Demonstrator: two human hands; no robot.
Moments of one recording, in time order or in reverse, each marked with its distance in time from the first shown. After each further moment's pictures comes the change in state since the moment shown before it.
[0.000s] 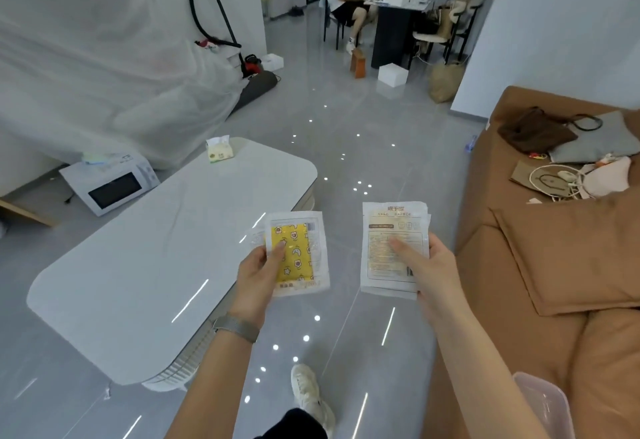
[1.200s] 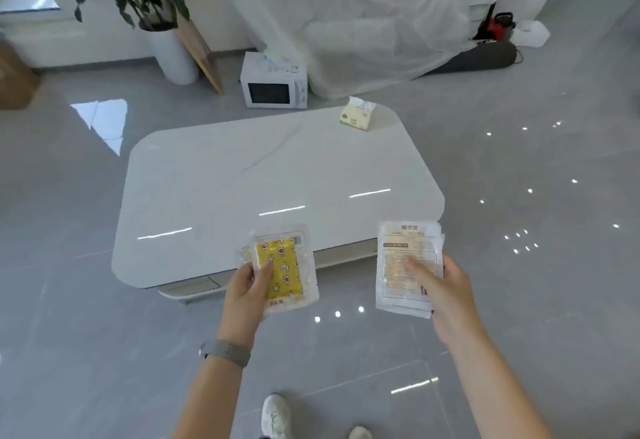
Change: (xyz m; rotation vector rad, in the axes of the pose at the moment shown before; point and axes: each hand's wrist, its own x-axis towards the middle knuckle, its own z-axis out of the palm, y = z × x) left_hand 0.288 -0.065 0.105 -0.225 0.864 -0.149; right_hand 0.488 0.049 0.143 -0.397 -0.699 0.272
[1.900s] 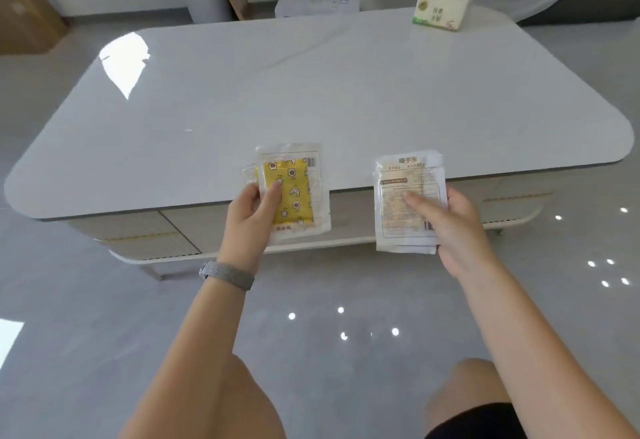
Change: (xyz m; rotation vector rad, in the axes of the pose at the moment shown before) left_hand 0.288 -0.309 0.015 0.015 0.083 0.296; right_hand 0.295 0.352 0.092 0.027 -0.289 -0.179
